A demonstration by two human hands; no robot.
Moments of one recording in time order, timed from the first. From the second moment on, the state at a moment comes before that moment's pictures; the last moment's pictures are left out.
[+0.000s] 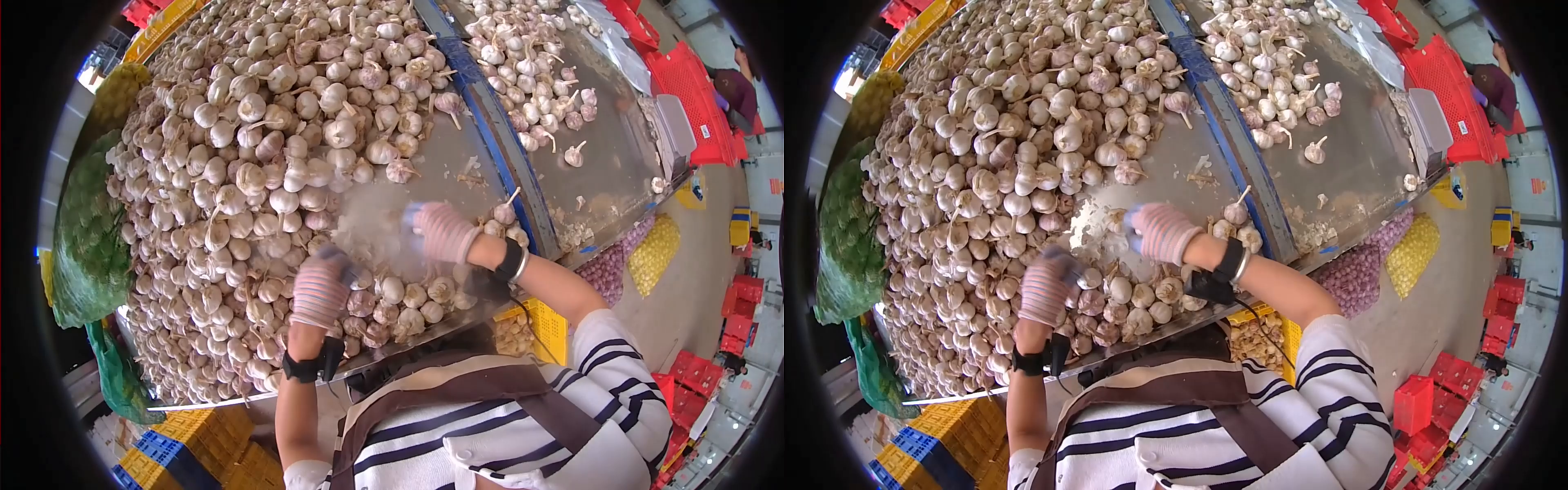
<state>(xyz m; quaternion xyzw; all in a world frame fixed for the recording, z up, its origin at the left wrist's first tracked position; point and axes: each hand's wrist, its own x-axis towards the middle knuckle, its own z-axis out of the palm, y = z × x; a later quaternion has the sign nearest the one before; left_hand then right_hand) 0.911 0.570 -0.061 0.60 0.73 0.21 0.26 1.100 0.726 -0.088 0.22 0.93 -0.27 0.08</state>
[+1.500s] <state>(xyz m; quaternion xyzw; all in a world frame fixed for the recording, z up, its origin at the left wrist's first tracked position) 0.938 0.568 -0.097 0.58 0.71 0.23 0.34 0.985 0.724 -0.105 0.12 0.96 -0.23 0.09</state>
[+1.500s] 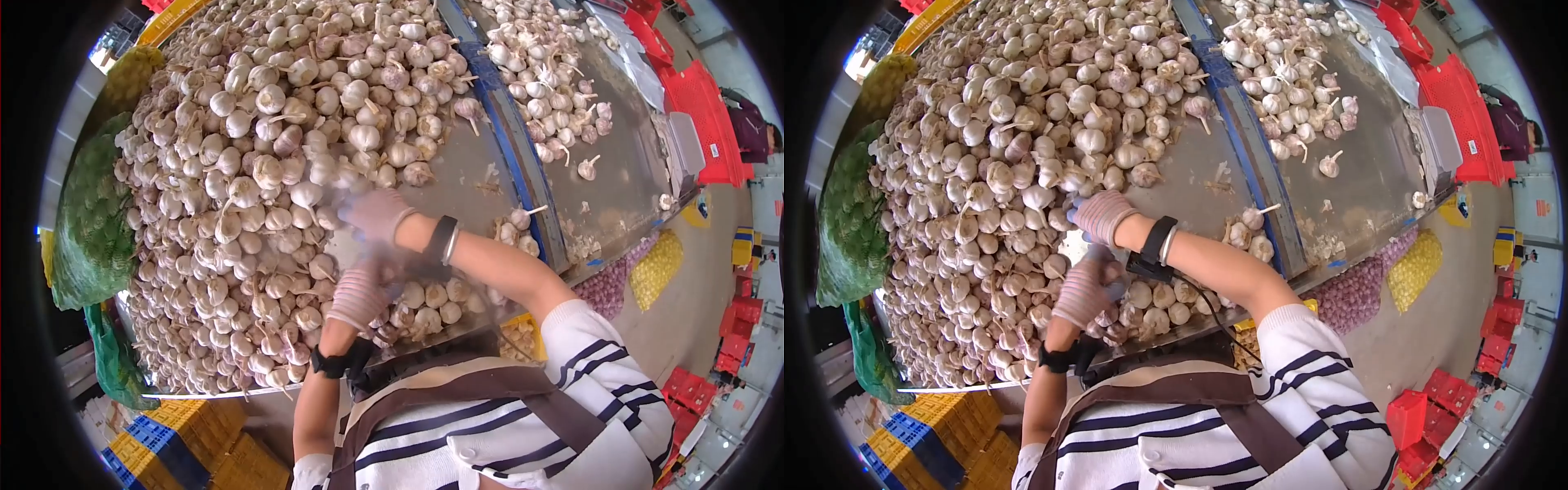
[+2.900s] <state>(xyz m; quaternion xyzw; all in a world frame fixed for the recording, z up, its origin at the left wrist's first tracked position) 0.939 0.552 -0.028 0.21 0.44 0.60 0.63 1.063 0.727 -0.109 0.32 0.86 -0.40 0.07</state>
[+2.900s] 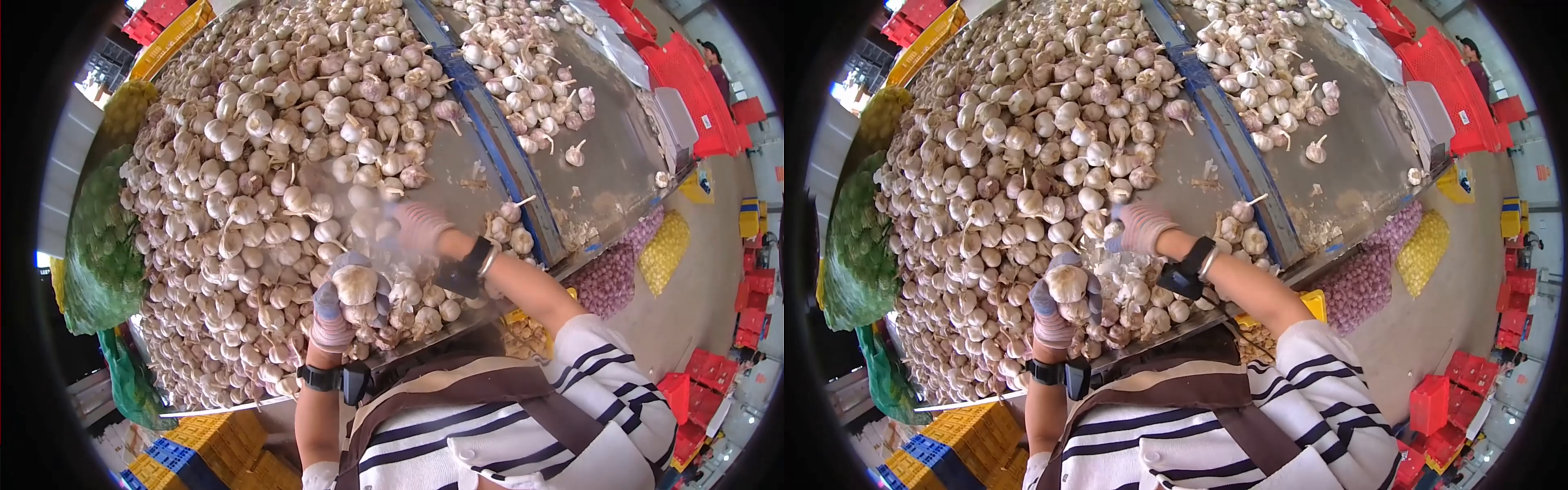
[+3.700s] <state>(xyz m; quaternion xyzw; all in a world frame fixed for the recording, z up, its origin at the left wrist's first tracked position) 0.980 0.603 -0.003 0.42 0.54 0.61 0.40 1.136 0.748 -0.111 0.02 -0.14 -0.96 -0.26</state>
